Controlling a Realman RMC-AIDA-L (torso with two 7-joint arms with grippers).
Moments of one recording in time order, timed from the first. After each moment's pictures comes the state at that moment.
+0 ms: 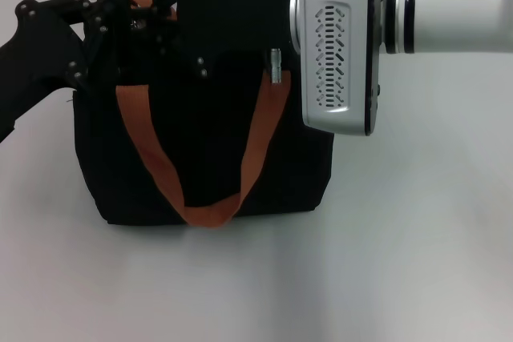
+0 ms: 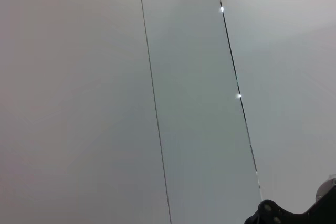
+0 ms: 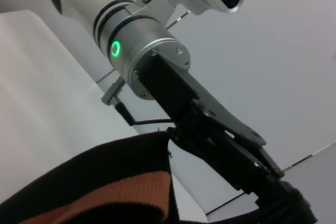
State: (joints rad) left arm -0.43 -2.06 0.50 0.43 1.54 1.76 -0.75; right arm 0.73 2.09 -1.67 -0.98 -1.43 -0.89 0.67
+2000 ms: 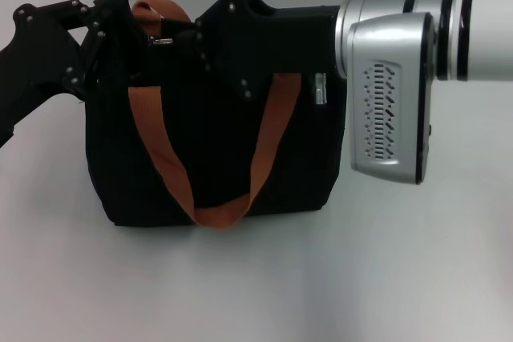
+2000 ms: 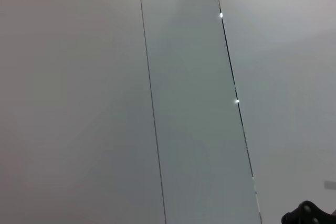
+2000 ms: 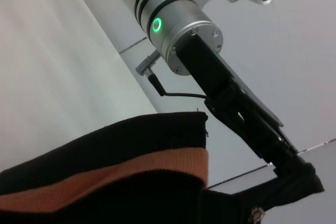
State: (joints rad) left arm -0.43 -2.06 0.50 0.42 1.55 1.78 -0.75; right arm 0.52 2.09 -1.68 -1.26 -1.65 -0.91 0.73
